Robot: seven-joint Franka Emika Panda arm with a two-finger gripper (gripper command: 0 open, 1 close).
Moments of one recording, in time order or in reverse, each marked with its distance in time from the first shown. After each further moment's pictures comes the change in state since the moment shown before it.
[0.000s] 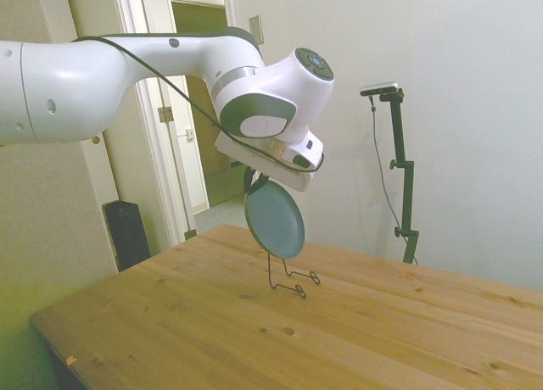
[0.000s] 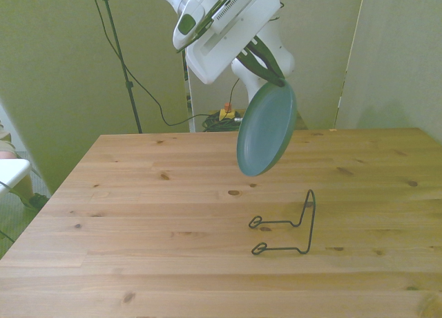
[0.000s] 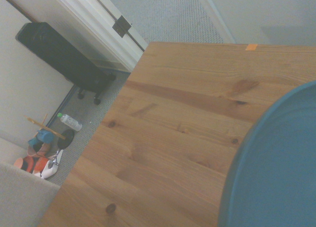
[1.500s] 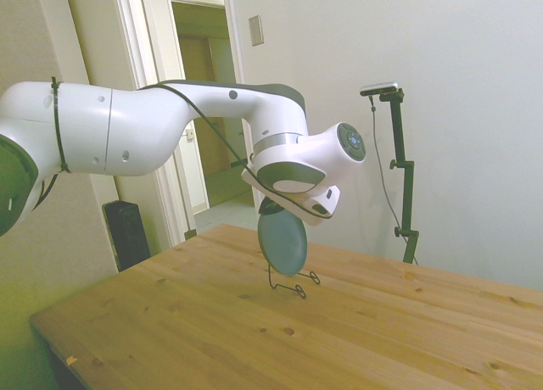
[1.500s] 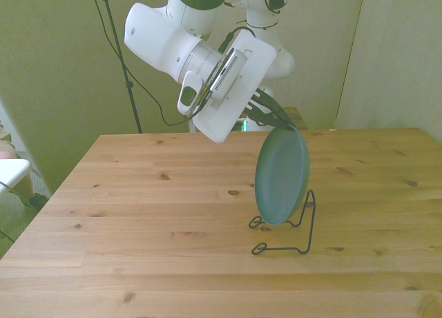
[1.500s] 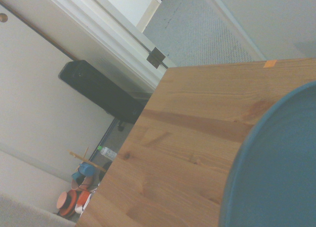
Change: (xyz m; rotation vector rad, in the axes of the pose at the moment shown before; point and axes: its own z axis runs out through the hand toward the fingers) arm 0.055 0.060 0.074 0.193 -0.049 0.039
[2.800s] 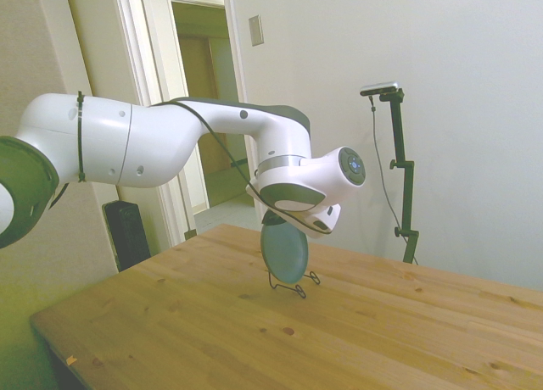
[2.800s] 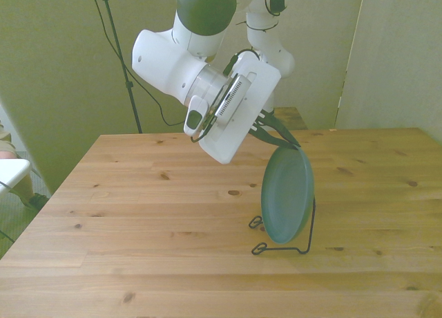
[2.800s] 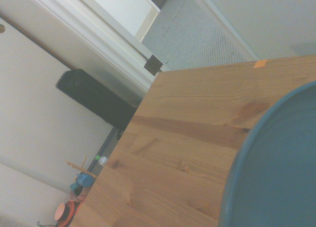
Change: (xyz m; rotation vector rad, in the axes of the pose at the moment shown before) arm 0.013 0.022 0.029 0.026 0.015 0.011
